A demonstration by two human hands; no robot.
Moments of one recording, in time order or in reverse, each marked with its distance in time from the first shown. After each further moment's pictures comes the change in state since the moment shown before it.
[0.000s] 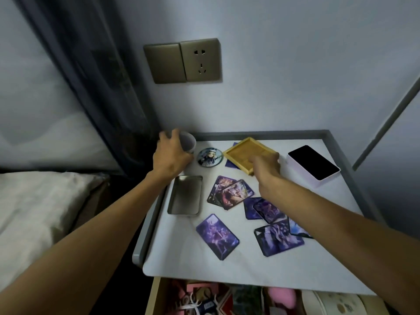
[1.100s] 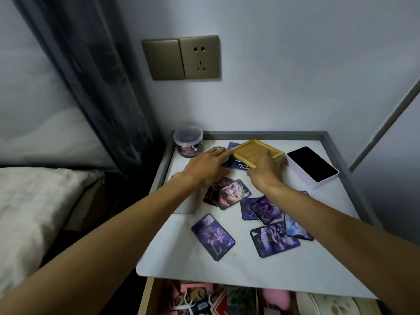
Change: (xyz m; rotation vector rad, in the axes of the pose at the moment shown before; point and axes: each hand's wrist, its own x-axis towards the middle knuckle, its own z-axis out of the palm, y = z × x) left_hand -0.009 0.040 0.054 0.303 -0.312 0.645; right_hand -0.008 0.004 -0.017 -0.737 0.013 -0.349
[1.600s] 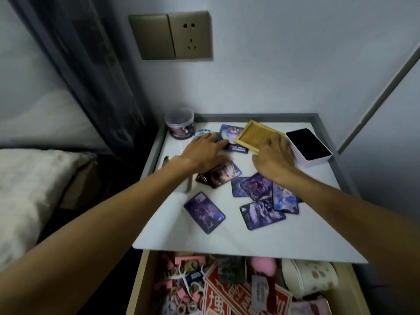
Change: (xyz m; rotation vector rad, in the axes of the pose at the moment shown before) left_hand -0.001 0.018 -0.007 0.052 -0.134 -0.069; right_hand 0.002 0.033 -0.025 -0.523 0.024 -0.230
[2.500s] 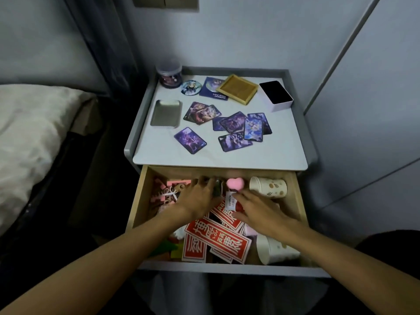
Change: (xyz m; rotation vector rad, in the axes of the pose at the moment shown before) left_hand -0.231 0.144 0.111 -0.233 -0.182 -0.120; right_hand -0.287 0.068 0.047 0.009 -0.392 -0.445
